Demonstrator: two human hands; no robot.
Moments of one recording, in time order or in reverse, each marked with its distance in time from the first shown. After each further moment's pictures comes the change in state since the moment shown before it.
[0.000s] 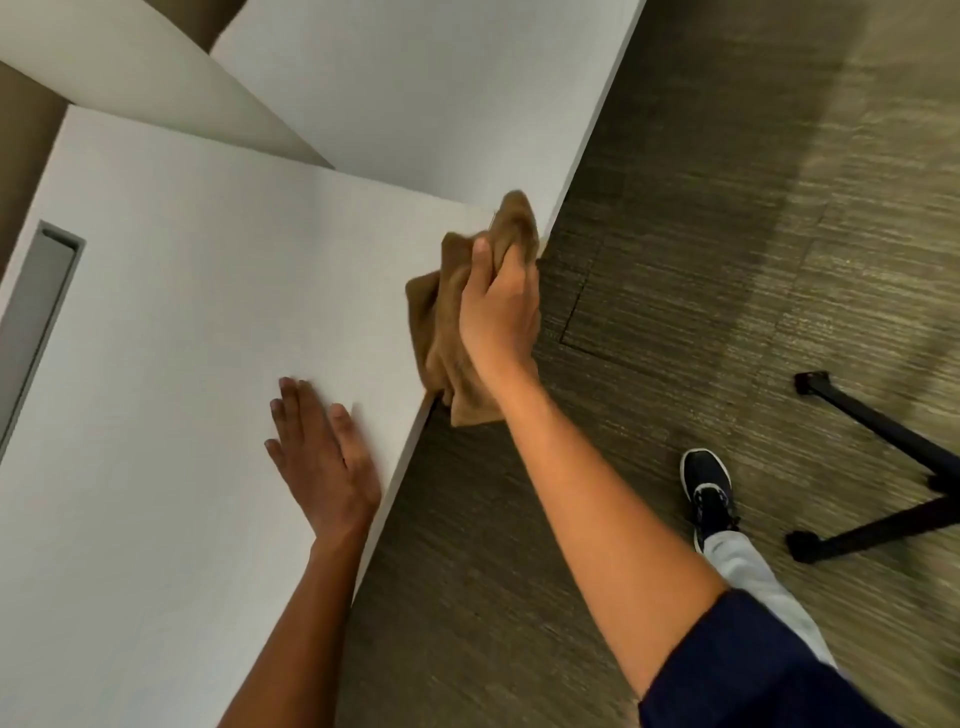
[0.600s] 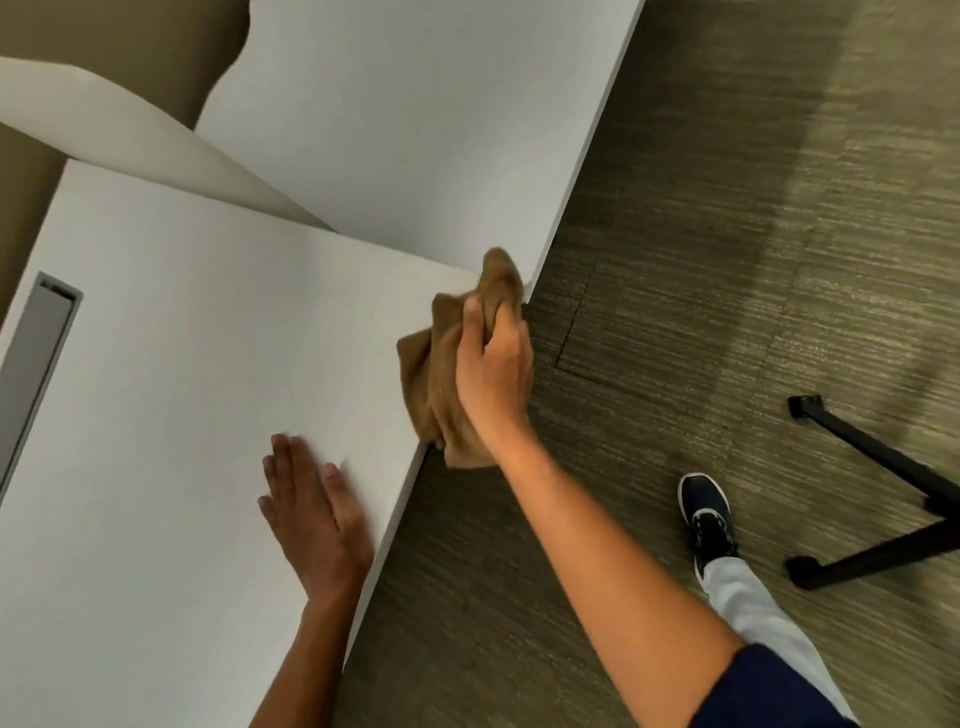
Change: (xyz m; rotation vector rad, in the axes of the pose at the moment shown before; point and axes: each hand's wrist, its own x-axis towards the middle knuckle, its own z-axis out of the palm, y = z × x) left_hand -0.001 0.002 0.000 -0.005 -0.015 -0.023; right_hand 0.003 0.004 -0.009 0.105 -0.067 0.039
